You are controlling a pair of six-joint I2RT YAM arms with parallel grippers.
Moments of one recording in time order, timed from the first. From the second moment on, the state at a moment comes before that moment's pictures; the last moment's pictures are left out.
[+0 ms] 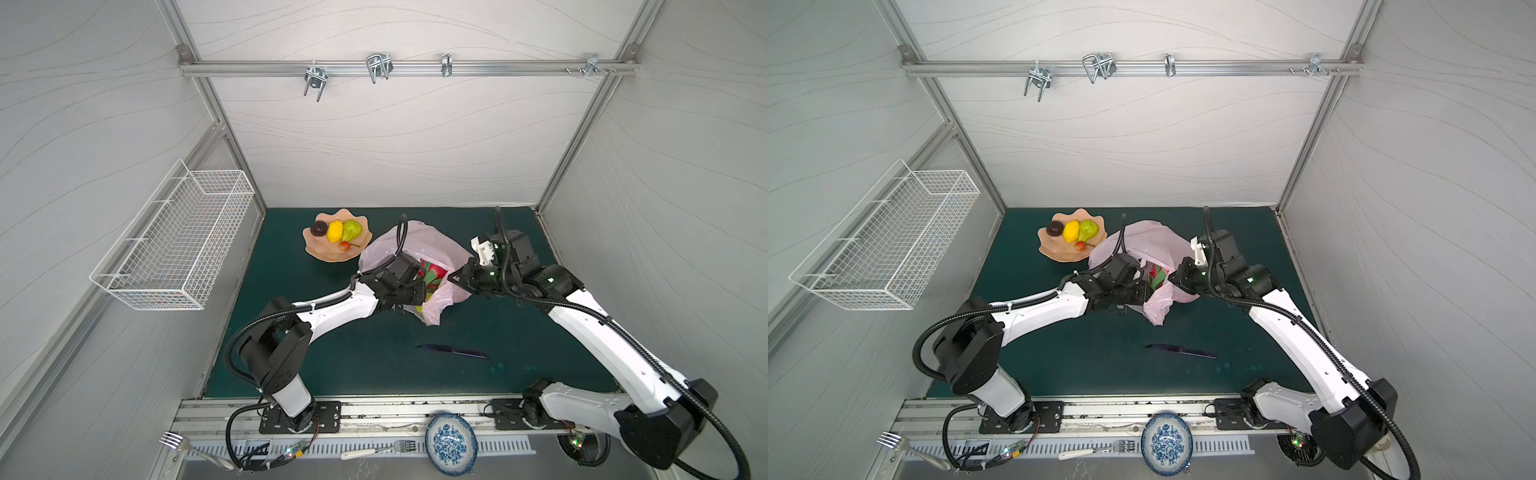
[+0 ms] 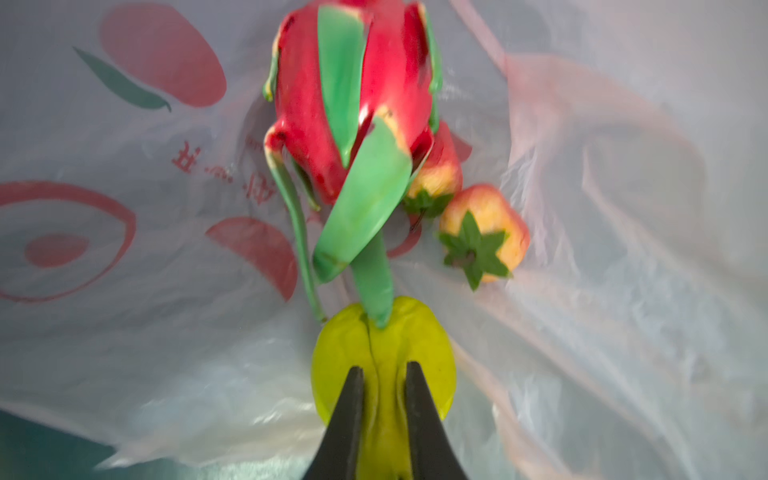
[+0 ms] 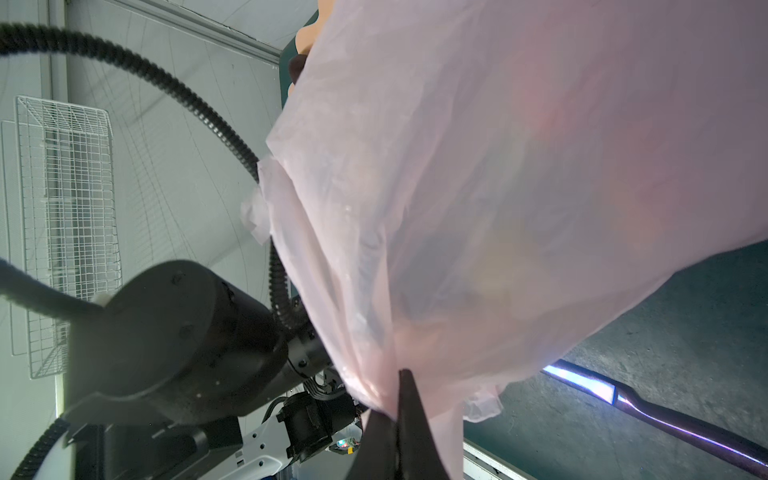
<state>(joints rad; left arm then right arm) -0.76 1.66 1.12 -0.31 0.09 -0.59 0.58 1.14 1.16 -0.75 -0.37 0.87</state>
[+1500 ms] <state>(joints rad) -0.76 2.08 1.62 -0.26 0.34 -0.76 0.58 1.12 1.13 -0.72 -0.38 0.89</state>
